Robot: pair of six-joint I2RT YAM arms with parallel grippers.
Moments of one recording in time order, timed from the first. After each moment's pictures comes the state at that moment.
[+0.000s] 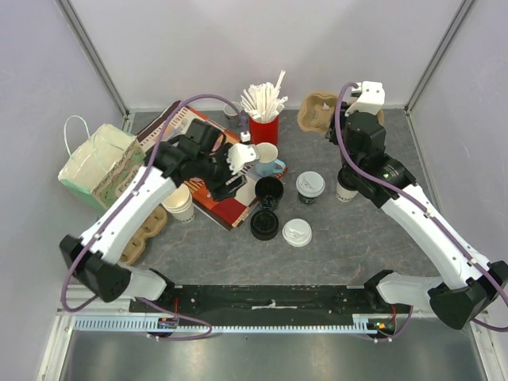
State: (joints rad) left arm -0.54 1.36 1.49 -1.06 0.29 0.63; right arm 0.57 1.22 1.34 -0.26 0.64 0.20
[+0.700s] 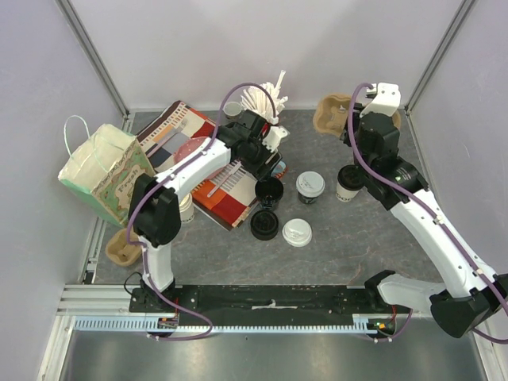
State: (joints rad) left arm -0.61 1.91 1.71 -0.77 0.21 0.25; right arm 0.49 1.16 1.31 -0.32 0.64 0.19
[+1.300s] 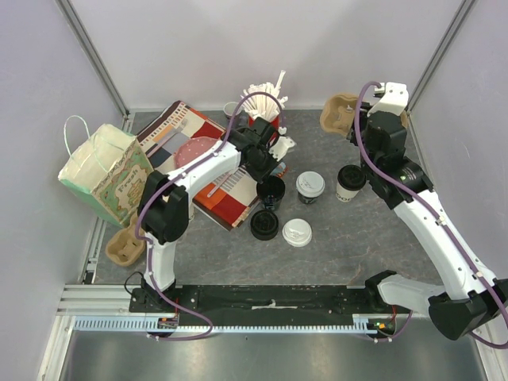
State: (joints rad) left arm -0.66 2.00 1.72 -0.80 0.16 0.26; right arm 0.42 1.15 1.30 -0.33 0.59 0.18
